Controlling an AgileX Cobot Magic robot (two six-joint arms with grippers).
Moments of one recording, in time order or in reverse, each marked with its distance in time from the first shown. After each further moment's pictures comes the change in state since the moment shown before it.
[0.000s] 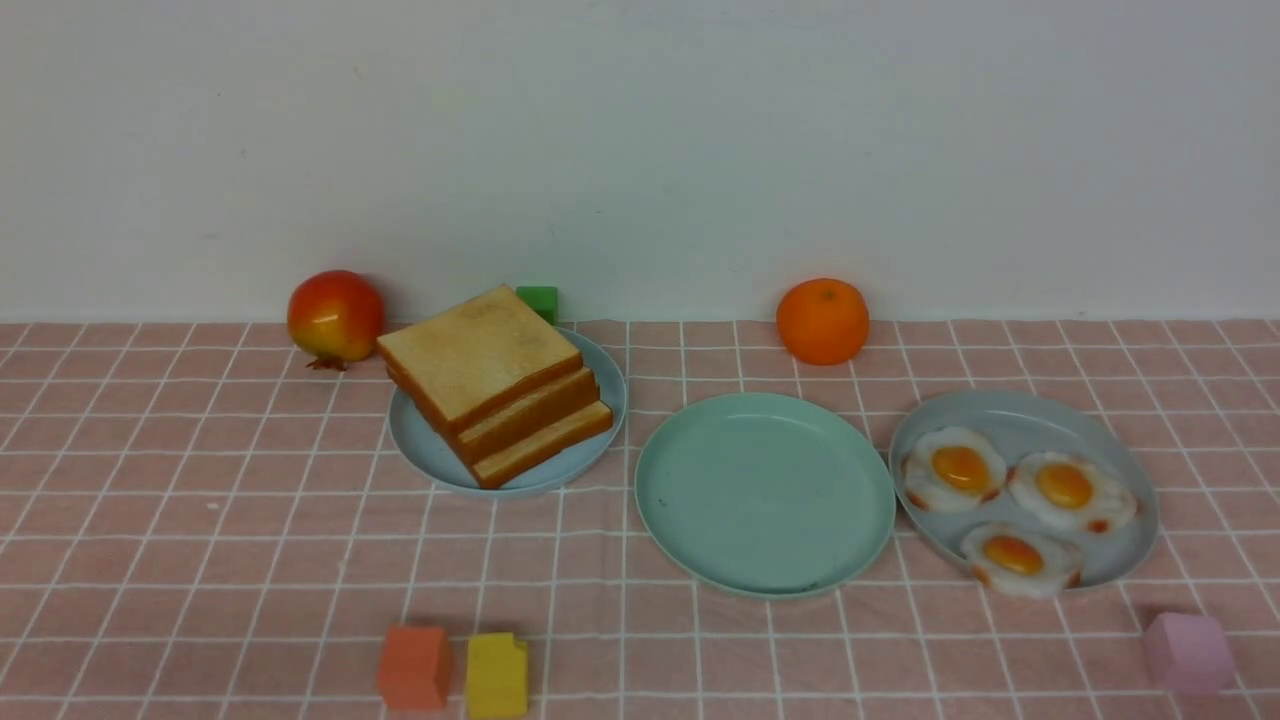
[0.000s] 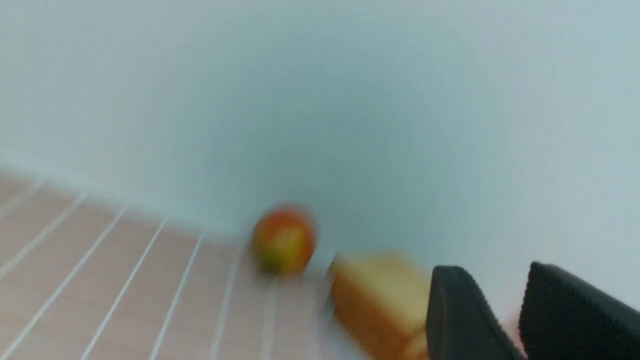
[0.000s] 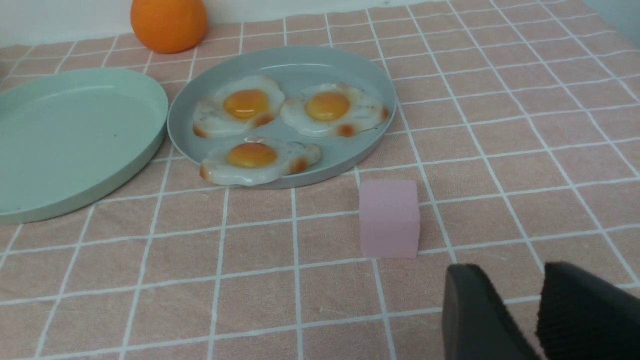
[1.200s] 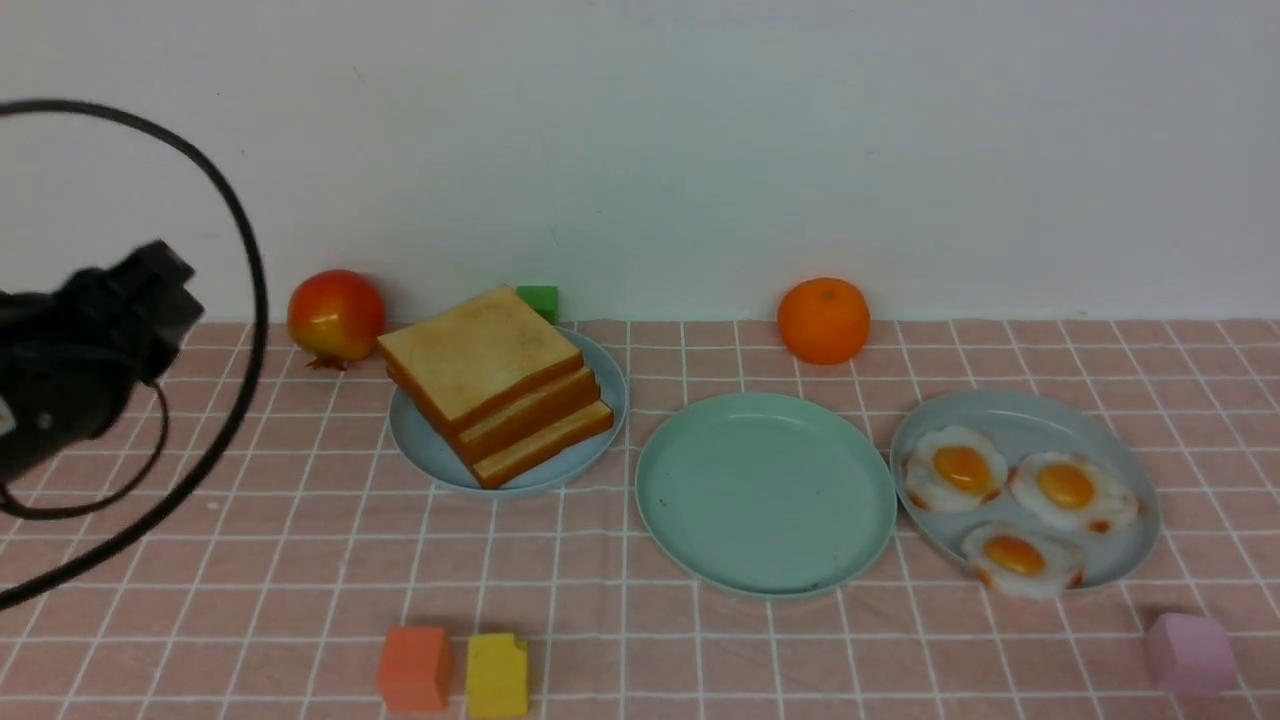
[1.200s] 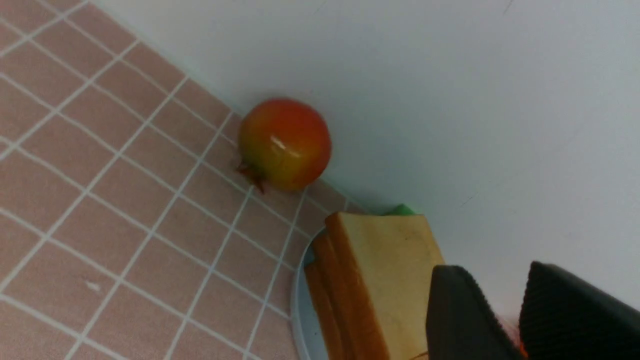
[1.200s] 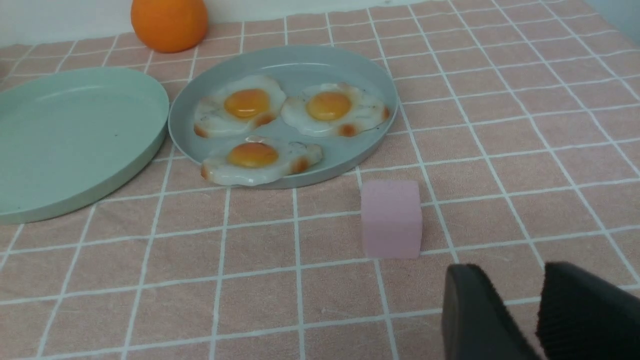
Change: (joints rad) right arm 0.000 0.000 0.000 0.000 0.000 0.000; left arm 0.000 1.220 -0.668 0.177 0.019 -0.564
